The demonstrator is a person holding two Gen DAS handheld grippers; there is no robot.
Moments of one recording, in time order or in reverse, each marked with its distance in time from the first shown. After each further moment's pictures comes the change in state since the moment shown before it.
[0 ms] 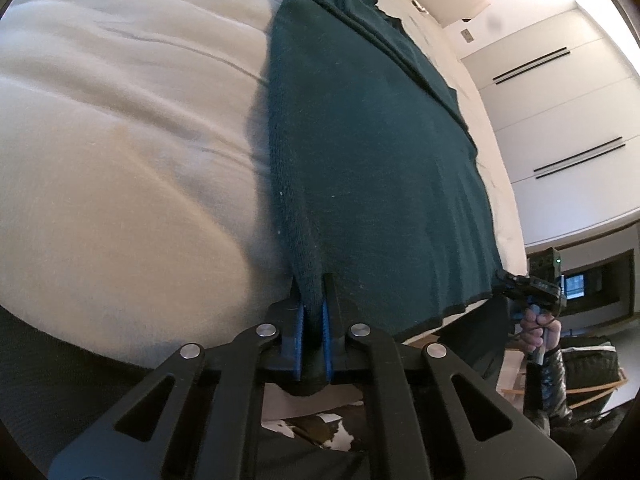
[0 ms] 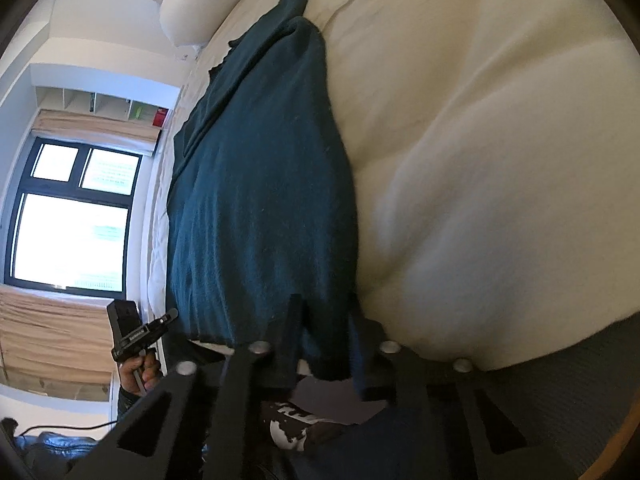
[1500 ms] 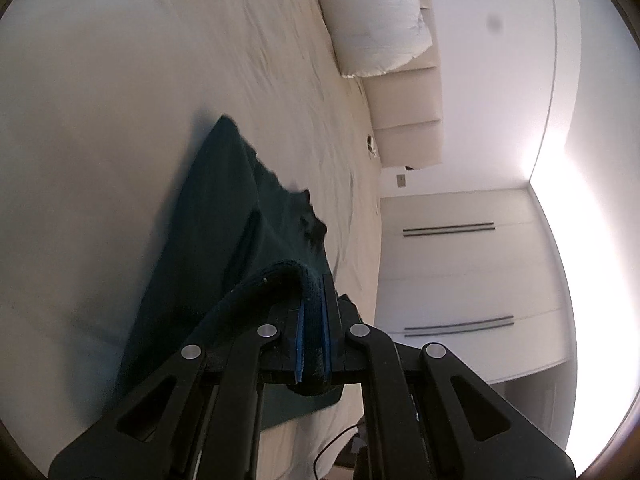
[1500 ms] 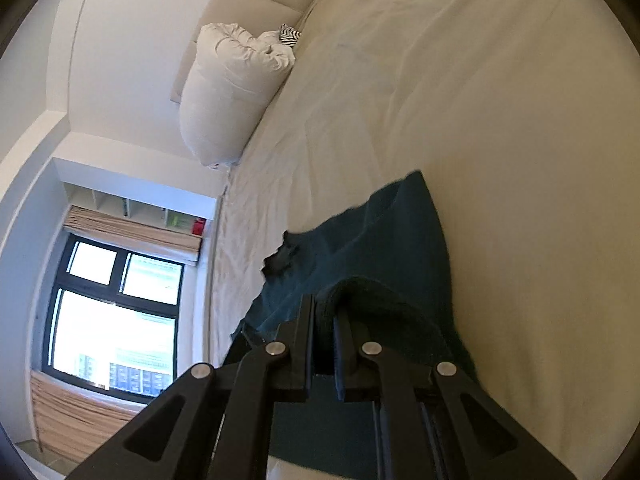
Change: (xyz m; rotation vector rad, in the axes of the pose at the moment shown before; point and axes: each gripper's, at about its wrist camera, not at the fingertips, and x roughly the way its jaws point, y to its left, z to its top) left arm 0.032 0.016 0.323 -0.413 -0.298 -0.479; right arm 0.065 0.067 0.305 0.141 -0.336 0.180
